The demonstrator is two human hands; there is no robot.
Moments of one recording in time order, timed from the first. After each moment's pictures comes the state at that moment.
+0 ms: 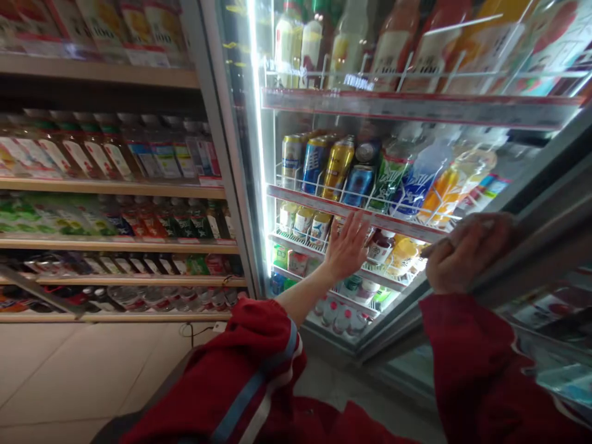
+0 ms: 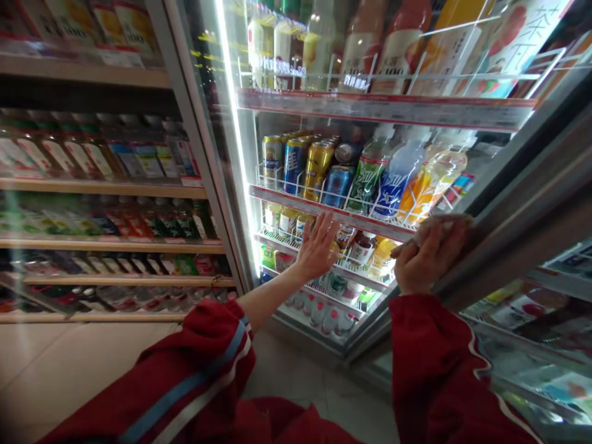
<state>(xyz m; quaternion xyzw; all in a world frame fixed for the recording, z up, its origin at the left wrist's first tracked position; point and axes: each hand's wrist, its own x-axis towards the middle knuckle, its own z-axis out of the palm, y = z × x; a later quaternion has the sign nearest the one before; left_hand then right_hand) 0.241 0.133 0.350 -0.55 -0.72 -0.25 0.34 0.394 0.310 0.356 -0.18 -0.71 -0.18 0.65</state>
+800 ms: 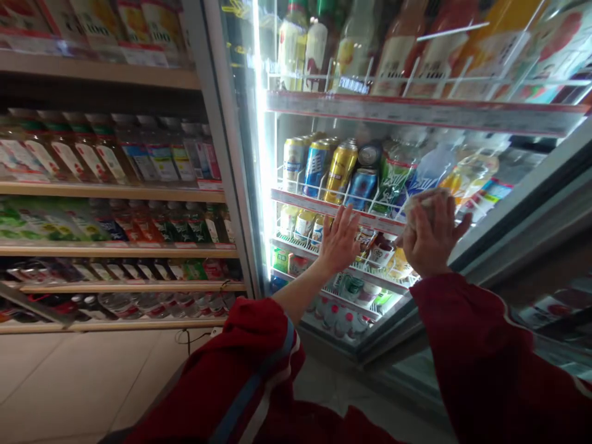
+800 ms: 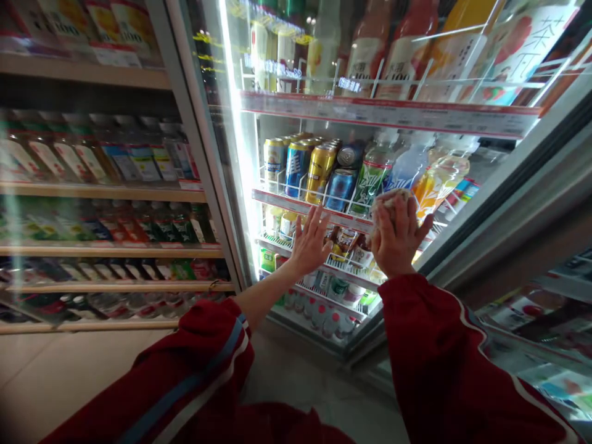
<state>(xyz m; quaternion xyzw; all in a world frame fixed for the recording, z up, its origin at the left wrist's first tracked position) 0.211 0.125 0.361 -0.52 -0.74 -0.27 0.32 0.338 0.295 0.383 -0.10 -0.78 -0.17 0.59</state>
